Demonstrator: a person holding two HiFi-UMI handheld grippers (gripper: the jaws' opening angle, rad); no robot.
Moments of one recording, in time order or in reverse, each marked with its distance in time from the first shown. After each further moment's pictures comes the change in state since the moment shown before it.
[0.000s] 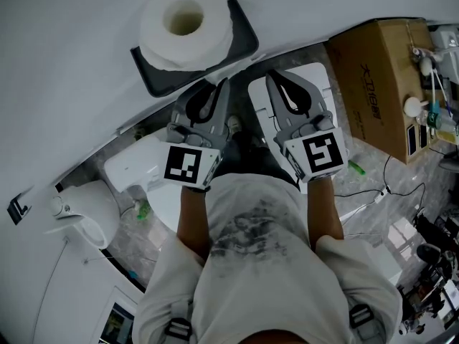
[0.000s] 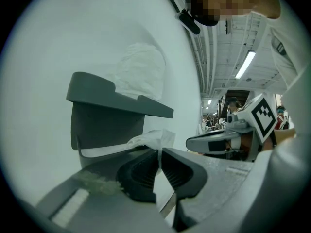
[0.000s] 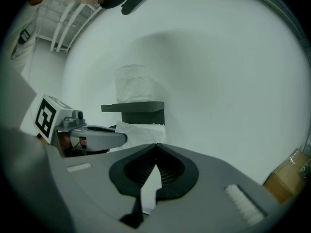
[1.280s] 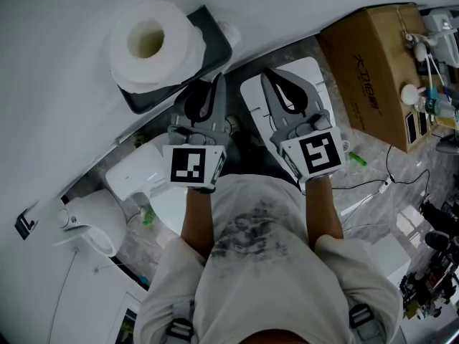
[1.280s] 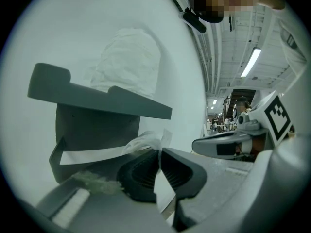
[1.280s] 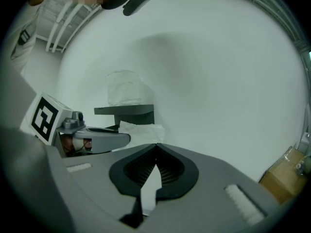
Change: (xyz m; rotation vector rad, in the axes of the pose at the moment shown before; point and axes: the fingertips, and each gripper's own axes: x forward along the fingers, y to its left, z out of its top) left arm 0.030 -0.011 0.008 -0.003 0.002 0.052; right arm -0.011 -0.024 0.007 0.028 -0.022 -0.051
